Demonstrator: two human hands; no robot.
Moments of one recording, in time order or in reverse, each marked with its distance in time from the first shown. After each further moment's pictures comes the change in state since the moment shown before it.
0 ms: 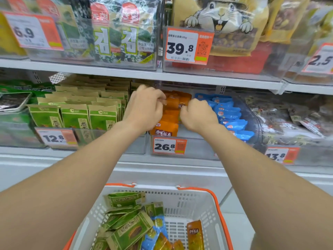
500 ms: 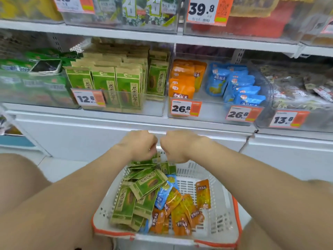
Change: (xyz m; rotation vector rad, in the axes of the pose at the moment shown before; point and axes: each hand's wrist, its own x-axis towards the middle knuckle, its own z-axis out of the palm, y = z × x) left_hand -0.199 -0.016 -0.008 0.276 -0.761 0.039; right_hand -0.174 -0.061 0.042 -0.519 -0.674 -0.676
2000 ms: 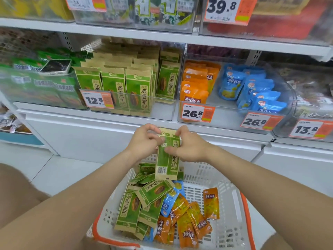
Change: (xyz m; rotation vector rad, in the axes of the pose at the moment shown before) left_hand 0.012 -0.009 0.030 -1.464 0.272 -0.520; right_hand 0.037 0.029 0.041 0.920 0.120 0.278
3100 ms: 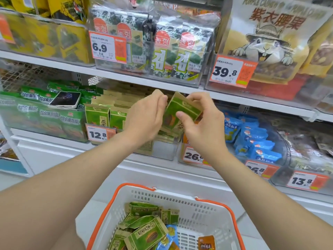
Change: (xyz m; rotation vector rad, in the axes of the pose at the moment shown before) left_hand 0.036 0.167 -0.047 0.682 0.459 0.960; right_hand -0.004 -0.100 -0.100 0.181 0.950 -0.663
